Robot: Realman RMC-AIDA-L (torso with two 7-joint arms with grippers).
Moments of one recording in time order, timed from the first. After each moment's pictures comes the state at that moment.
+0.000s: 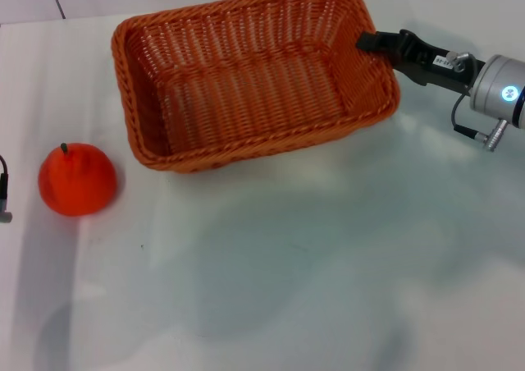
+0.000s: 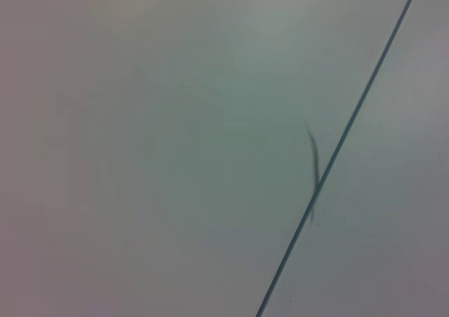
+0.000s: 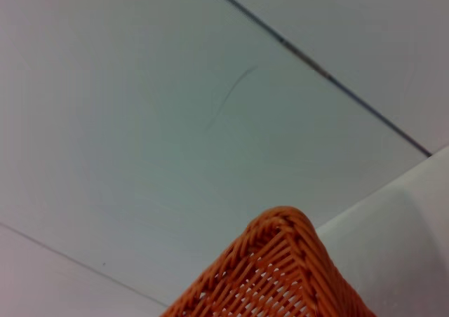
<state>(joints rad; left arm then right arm) -0.49 -2.17 -0.20 -0.17 1.38 1.48 -0.46 0.63 2.07 -0.55 -0.37 1.36 1.06 1.97</state>
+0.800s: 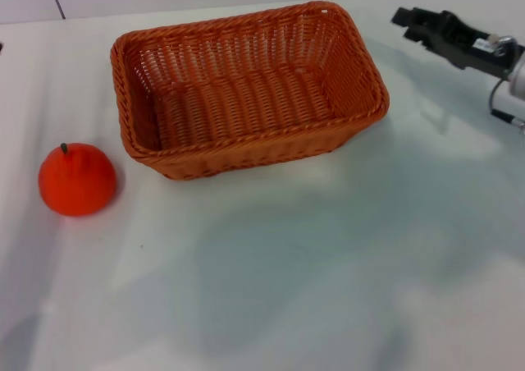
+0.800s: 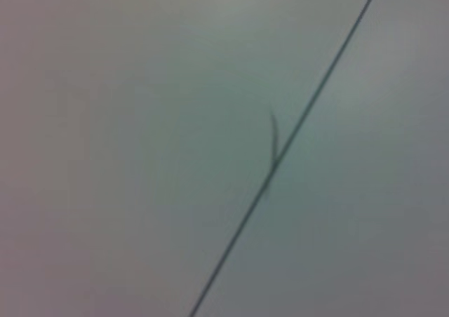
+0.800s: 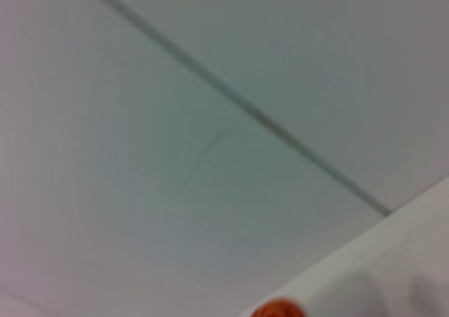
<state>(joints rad) -0.43 -2.16 -0.03 -0.03 1.41 1.52 -0.70 0.61 2.03 -0.49 -0.38 1.37 1.07 1.97</state>
